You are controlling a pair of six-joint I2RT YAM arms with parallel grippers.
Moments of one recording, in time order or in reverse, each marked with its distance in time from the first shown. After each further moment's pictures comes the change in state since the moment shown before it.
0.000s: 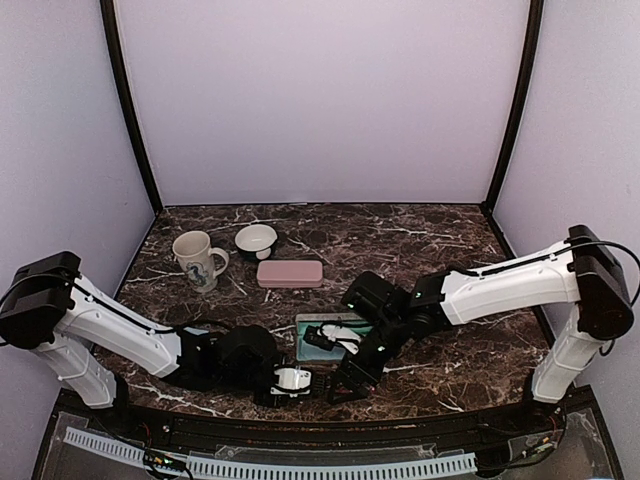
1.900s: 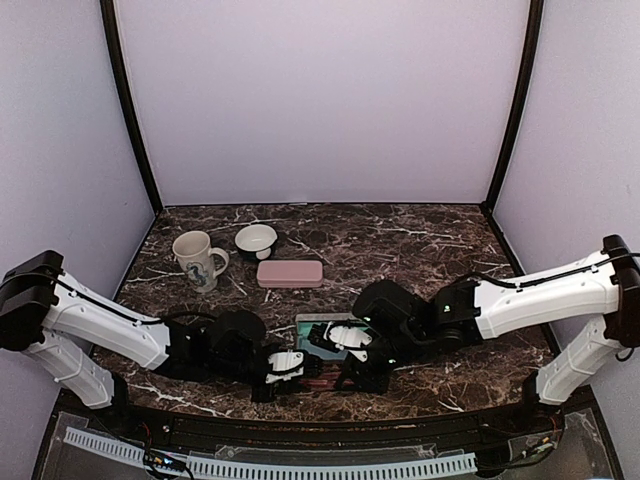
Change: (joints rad) left arm 0.056 -0.082 -0.007 -0.018 0.197 -0.164; right arm 0.113 -0.172 -0.077 0.051 0.337 -0.048
